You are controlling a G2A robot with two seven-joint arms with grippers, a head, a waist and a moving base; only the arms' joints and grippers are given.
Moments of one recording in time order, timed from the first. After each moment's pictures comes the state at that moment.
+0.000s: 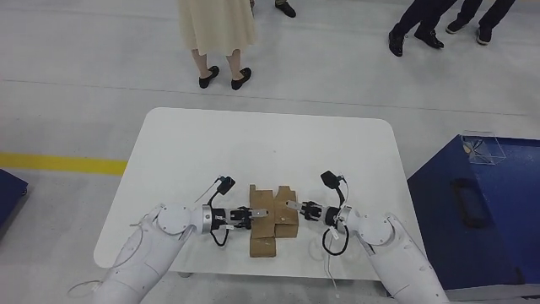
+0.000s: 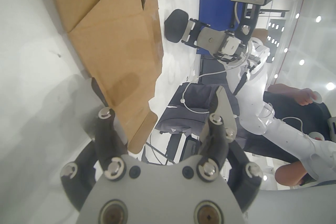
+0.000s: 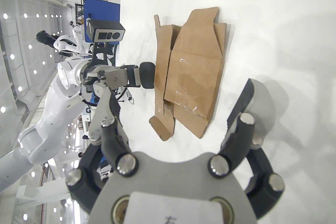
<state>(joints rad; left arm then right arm) 0.83 -1.31 -0.89 -0.79 -0.13 -0.43 -0.97 -1.10 -1.21 1.15 -1.14 -0.18 -0.27 0.73</state>
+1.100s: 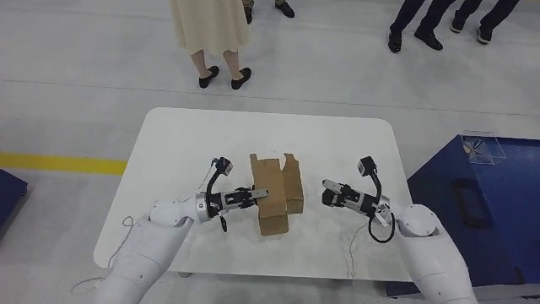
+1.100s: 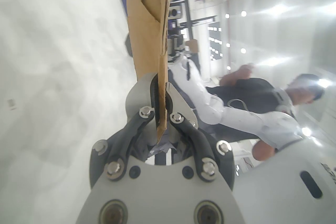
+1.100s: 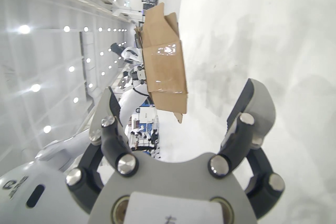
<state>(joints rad) 0.85 -1.32 -0.99 -0.86 -0.52 -0.67 -1.15 -1.09 -1.16 1.39 -1.05 0.32 -0.44 1.13</state>
